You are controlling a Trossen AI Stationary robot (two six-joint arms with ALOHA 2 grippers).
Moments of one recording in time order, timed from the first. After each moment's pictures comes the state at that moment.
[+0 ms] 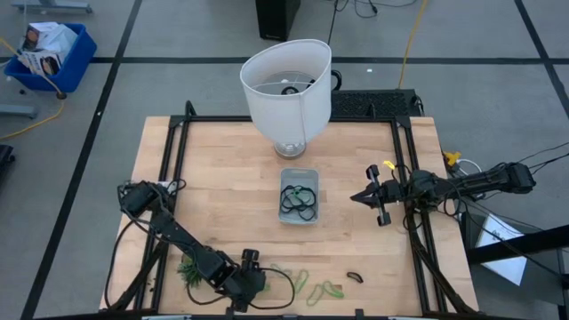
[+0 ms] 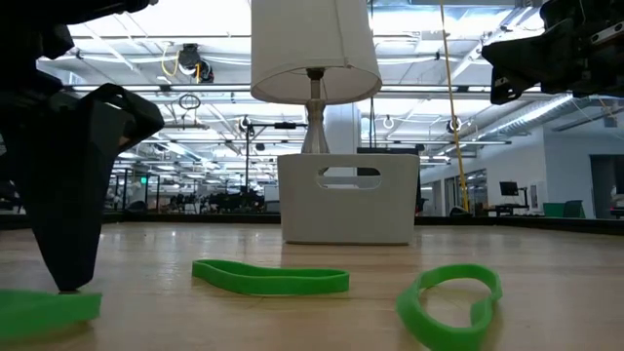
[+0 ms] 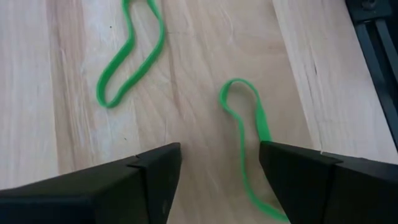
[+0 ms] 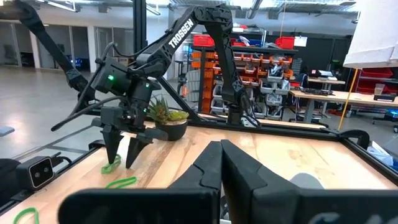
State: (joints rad) left arm -0.72 2.02 1.18 -0.29 -0.21 -0.48; right arm 0.08 0.47 0.02 0.56 -0.08 -0.05
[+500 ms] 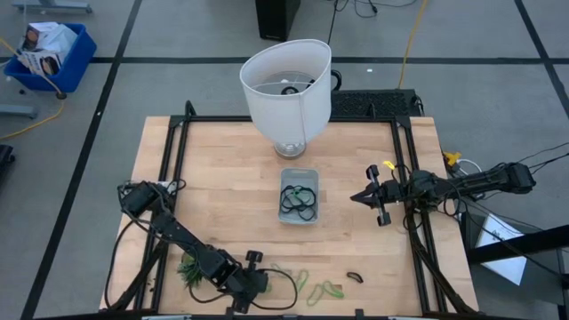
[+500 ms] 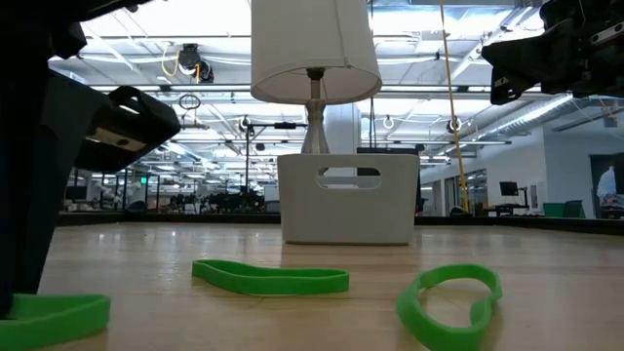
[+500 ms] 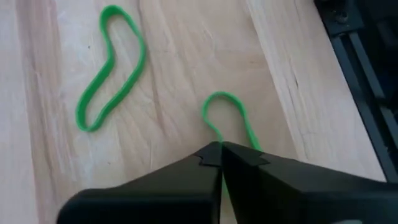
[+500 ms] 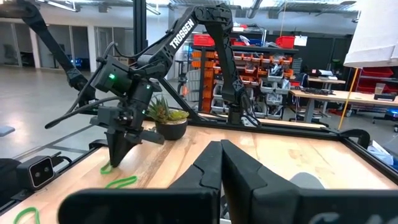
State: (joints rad) left arm -0.72 2.02 1.17 -0.24 -0.13 -0.43; right arm 0.08 0.47 0.02 0.56 -0.08 -0.05
